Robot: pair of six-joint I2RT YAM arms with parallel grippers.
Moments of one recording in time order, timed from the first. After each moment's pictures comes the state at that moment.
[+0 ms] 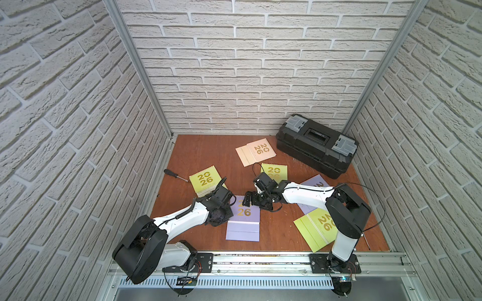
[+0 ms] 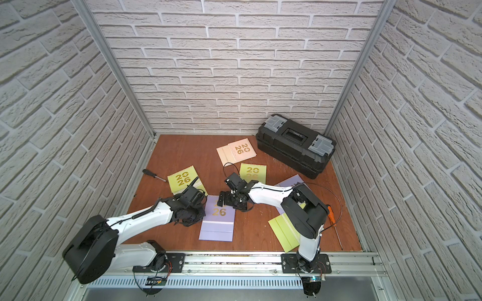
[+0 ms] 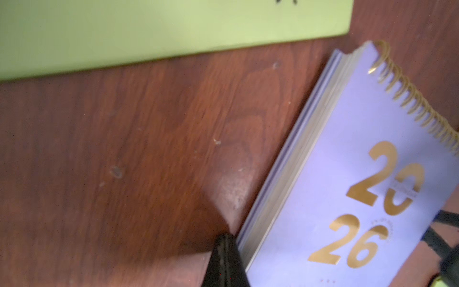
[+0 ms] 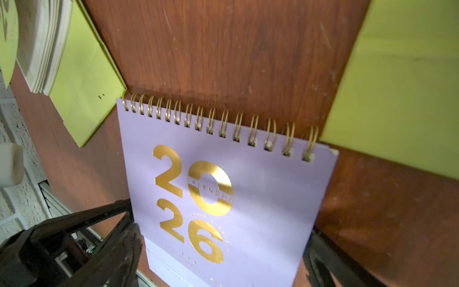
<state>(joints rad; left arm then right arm) -0.66 1.27 0.55 -0.54 0.05 -1.06 0.78 1.82 1.11 -0.41 -0.24 0.89</state>
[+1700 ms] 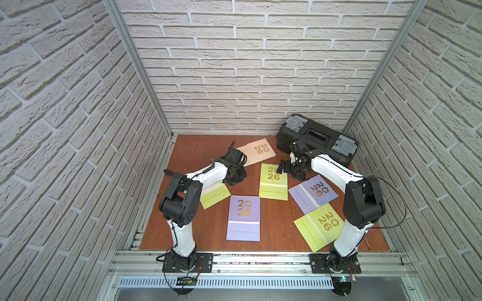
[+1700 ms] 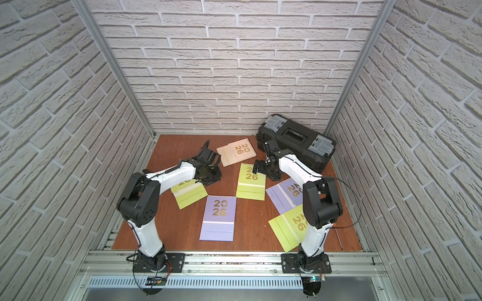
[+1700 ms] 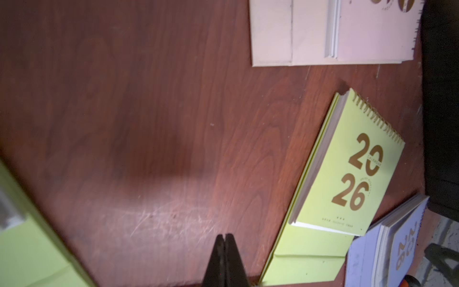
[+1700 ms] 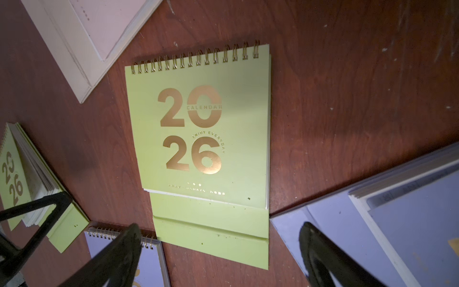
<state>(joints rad) -0.51 1.88 1.28 -0.50 0.15 -0.83 0.26 1.82 1.39 -0.80 -0.16 0.56</state>
